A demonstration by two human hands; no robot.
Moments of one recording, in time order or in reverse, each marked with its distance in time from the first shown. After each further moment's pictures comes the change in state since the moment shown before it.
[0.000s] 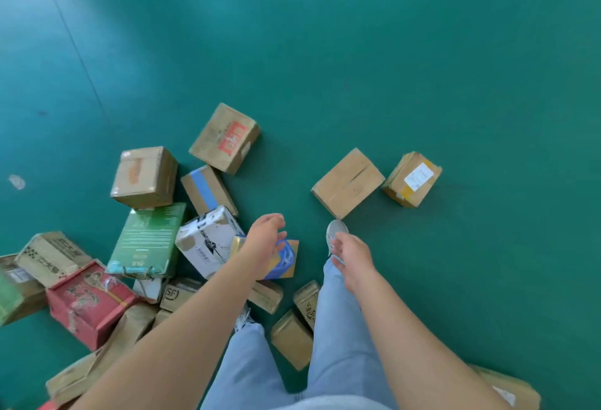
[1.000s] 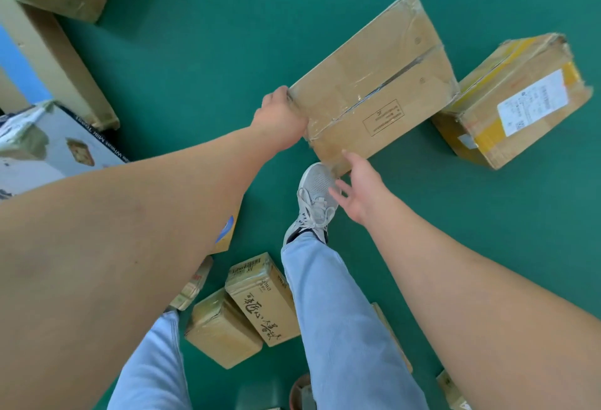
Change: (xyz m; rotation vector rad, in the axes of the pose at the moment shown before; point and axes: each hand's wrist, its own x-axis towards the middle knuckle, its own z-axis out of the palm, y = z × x) left_hand 0.537 -0.098 0.202 0.756 0.021 0.143; right_hand 0.539 0.043 0.001 -0.067 0.010 0.253
